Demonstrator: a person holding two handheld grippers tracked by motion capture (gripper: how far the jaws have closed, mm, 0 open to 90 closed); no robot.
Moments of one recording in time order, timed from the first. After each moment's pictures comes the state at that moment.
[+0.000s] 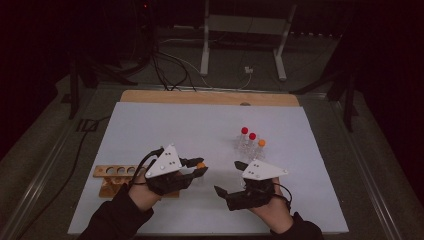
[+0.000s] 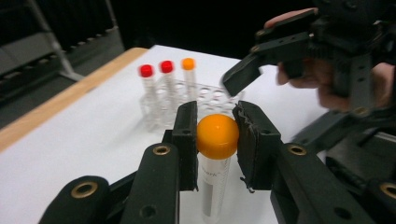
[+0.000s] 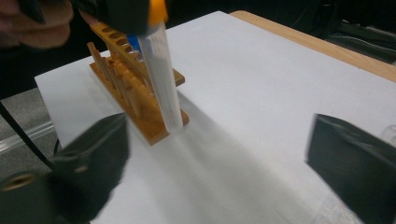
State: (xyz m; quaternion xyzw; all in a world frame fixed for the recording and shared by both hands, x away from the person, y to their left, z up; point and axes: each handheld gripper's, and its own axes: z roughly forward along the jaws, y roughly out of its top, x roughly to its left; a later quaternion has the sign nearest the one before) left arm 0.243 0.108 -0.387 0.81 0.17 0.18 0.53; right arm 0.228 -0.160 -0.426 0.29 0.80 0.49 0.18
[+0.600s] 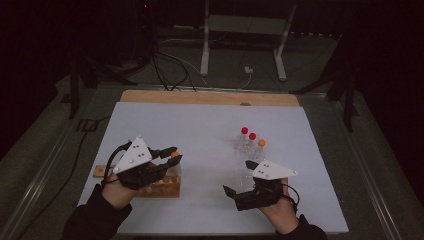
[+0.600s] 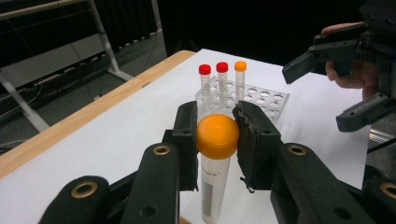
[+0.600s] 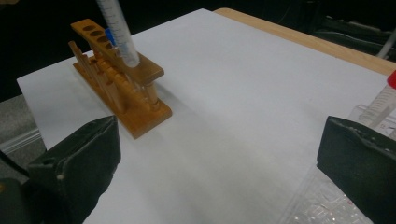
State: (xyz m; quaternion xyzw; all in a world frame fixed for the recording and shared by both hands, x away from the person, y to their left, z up) left arm 0.240 0.156 -0.374 0.79 0.22 0.23 0.52; right arm 0.229 -0.178 -0.431 0.31 0.79 0.49 0.19
